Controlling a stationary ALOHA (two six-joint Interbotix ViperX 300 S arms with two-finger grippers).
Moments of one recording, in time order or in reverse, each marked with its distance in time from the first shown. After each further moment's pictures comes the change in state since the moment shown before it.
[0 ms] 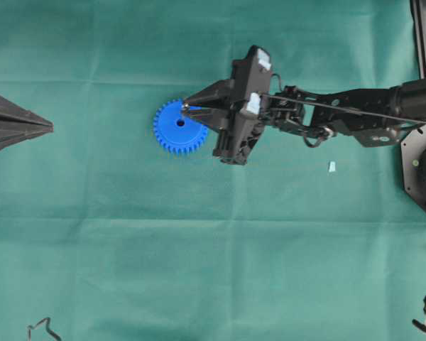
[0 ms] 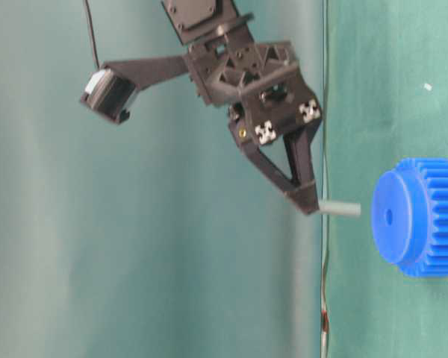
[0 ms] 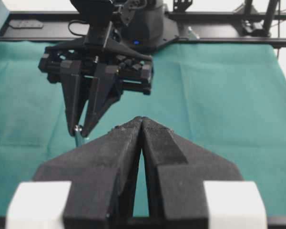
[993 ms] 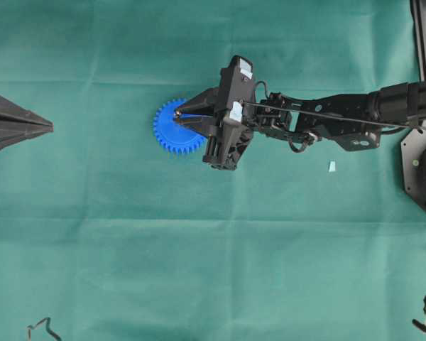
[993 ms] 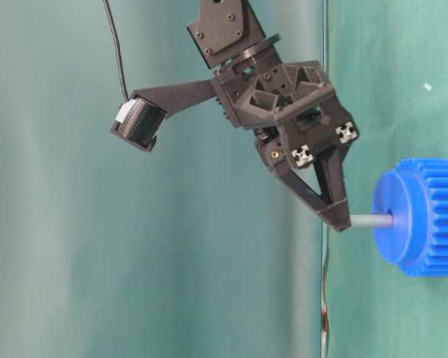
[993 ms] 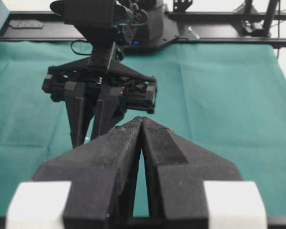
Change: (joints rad) left arm 0.000 0.000 0.000 -0.002 0.000 0.000; right arm 0.009 0.078 -0.034 0.002 -0.002 0.005
